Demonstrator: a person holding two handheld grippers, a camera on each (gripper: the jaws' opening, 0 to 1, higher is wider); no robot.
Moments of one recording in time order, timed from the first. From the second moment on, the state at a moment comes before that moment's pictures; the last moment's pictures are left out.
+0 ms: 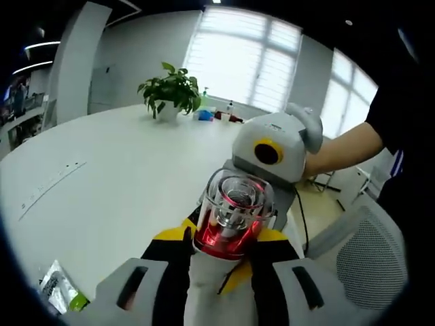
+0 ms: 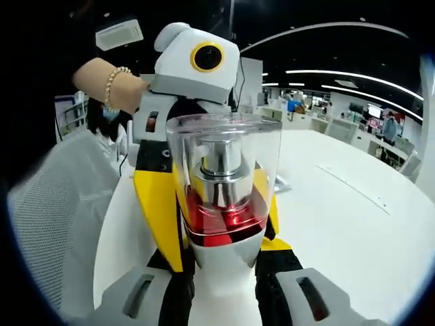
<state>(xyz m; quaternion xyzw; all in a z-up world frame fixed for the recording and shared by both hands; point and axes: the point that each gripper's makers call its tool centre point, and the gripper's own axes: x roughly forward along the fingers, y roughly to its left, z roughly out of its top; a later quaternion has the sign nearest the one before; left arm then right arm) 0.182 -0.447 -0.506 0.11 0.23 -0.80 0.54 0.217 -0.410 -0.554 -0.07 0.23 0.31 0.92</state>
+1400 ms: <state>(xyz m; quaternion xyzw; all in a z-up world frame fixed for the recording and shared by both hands) 0.232 -0.298 -0.505 0.05 0.29 -0.64 0.71 0.157 -0.420 -0.540 -0.03 0.25 0.21 0.95</state>
